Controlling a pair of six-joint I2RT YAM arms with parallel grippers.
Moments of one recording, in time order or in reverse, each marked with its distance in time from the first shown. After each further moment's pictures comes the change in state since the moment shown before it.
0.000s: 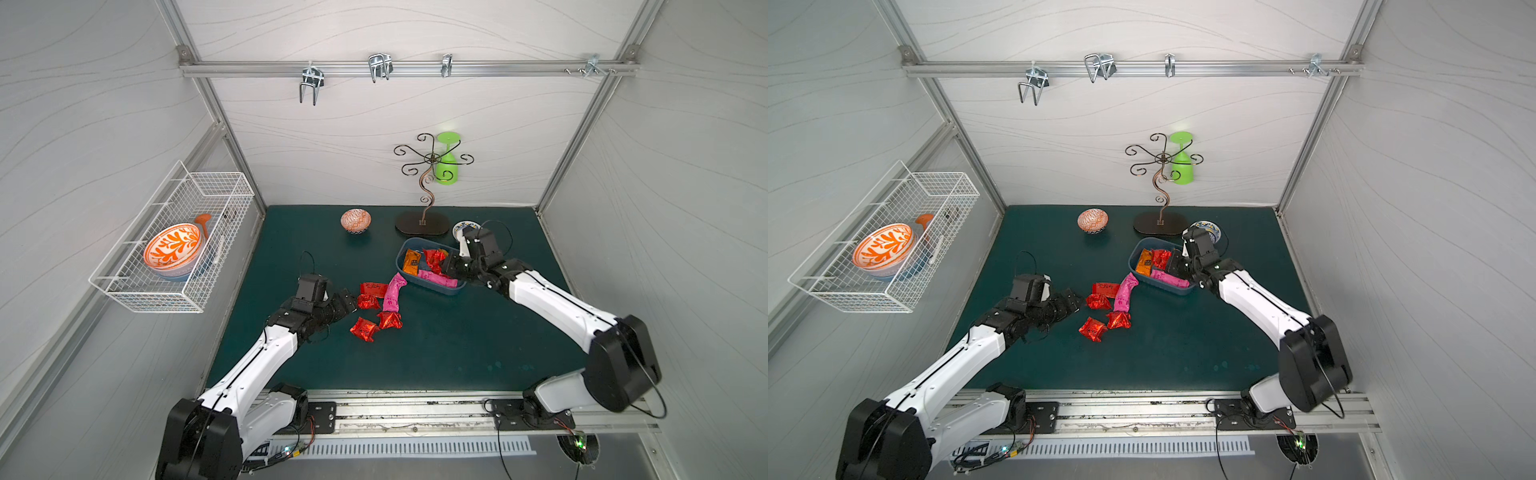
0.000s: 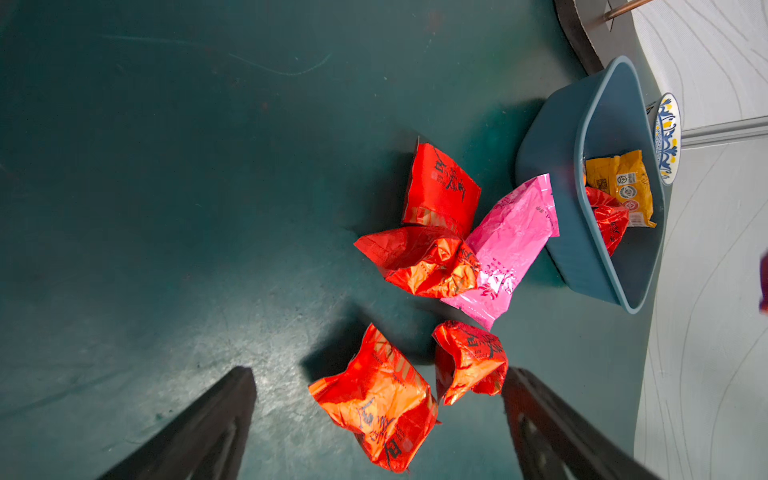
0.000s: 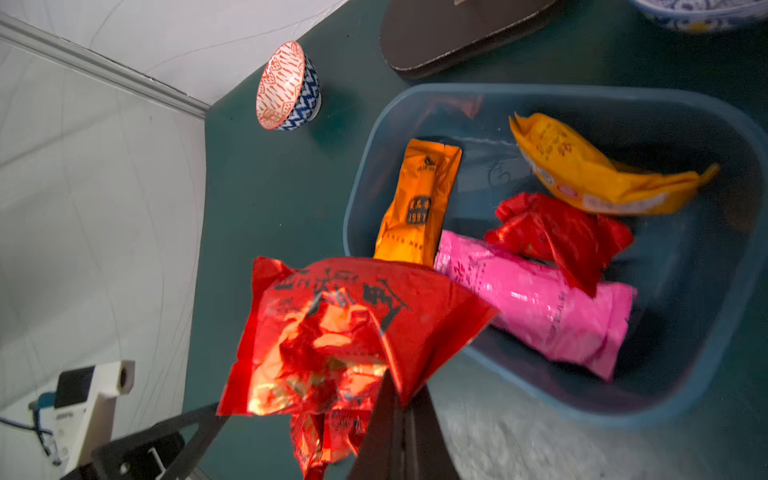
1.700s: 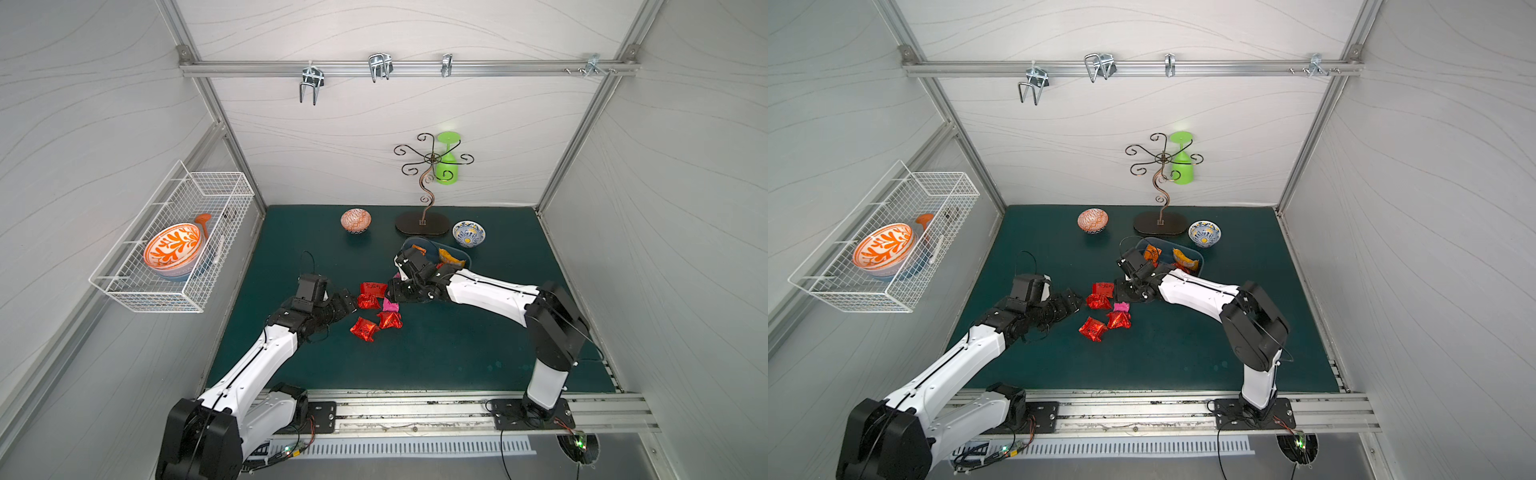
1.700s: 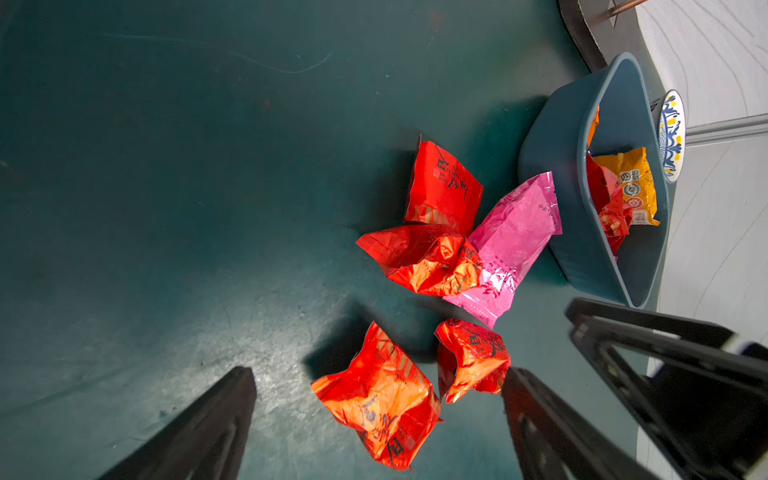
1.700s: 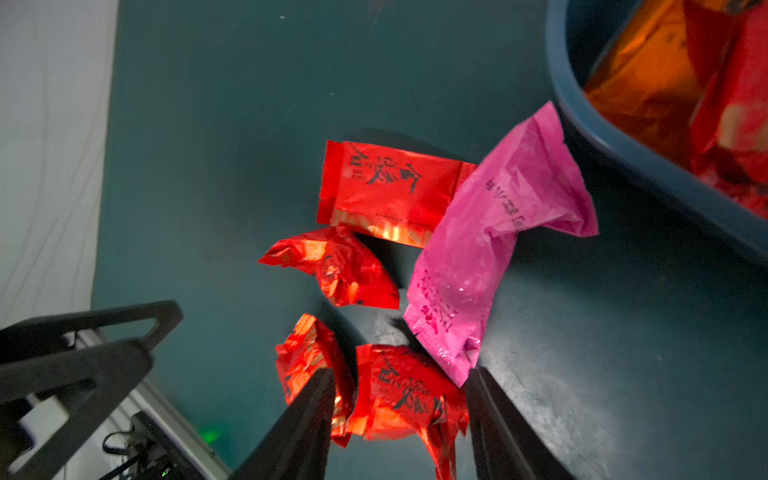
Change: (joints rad) left arm 0.000 -0.006 0.002 -0.012 -0.001 0.007; right arm 0.361 0.311 0.183 -0.089 0.112 0.021
